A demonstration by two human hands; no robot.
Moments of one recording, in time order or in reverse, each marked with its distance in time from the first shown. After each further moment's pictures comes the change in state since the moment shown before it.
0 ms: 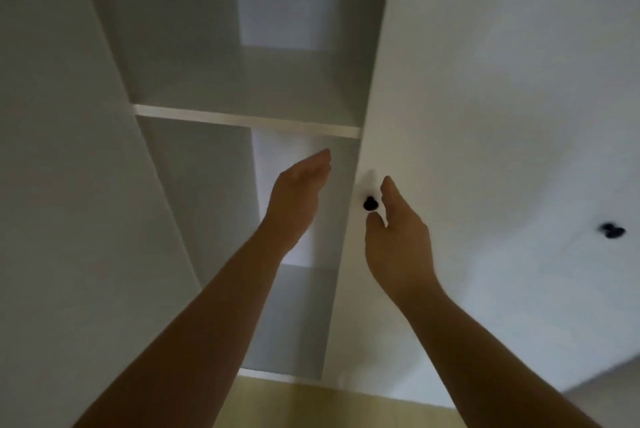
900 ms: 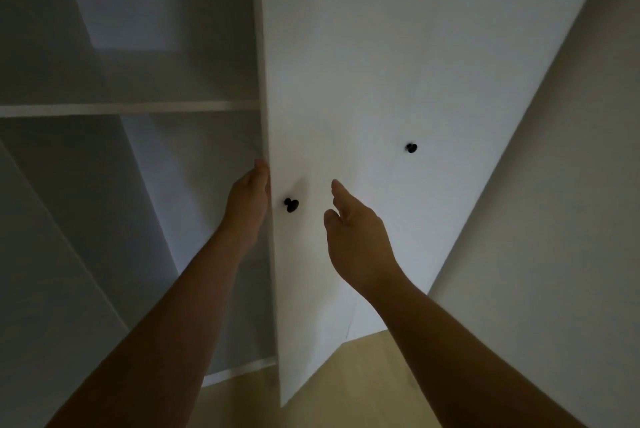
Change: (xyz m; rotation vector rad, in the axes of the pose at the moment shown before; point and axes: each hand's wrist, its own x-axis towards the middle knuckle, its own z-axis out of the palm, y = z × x) left_hand -0.112 -0.006 0.071 0.026 -0.139 -0.114; right_hand -0.170 0.015 -0.090 -0.023 0.141 0.108
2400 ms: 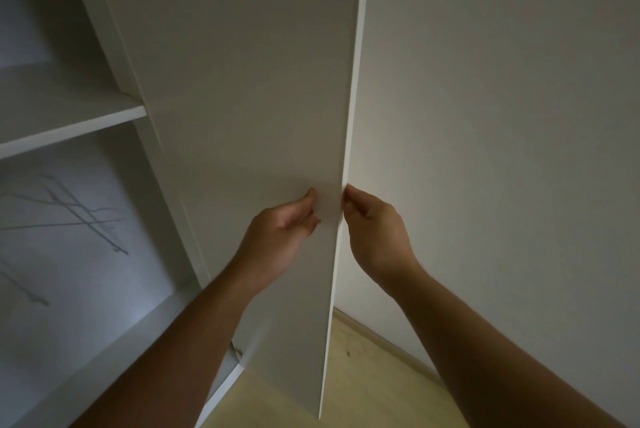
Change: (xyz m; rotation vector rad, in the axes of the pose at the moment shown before) left_hand -0.085 0.011 0.277 0.163 -0.981 0.321; right_hand -0.045 0.110 -0.212 -0.029 0.661 0.281
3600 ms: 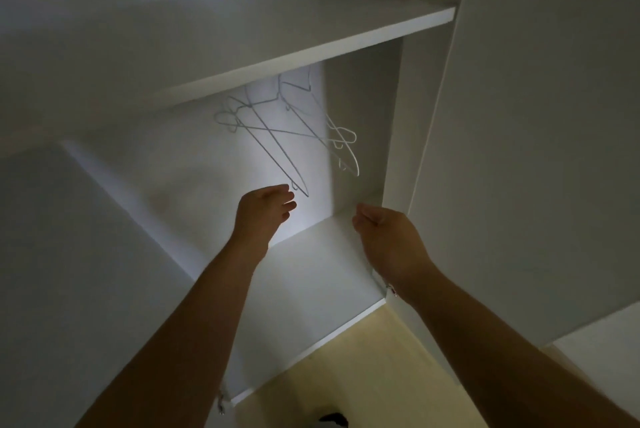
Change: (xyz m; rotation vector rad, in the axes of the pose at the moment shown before) left_hand -0.142 -0.183 -0.346 -0.345 0.721 -0.545; right_hand -0.082 -0.072 0.368 -0.135 -0.590 0.131
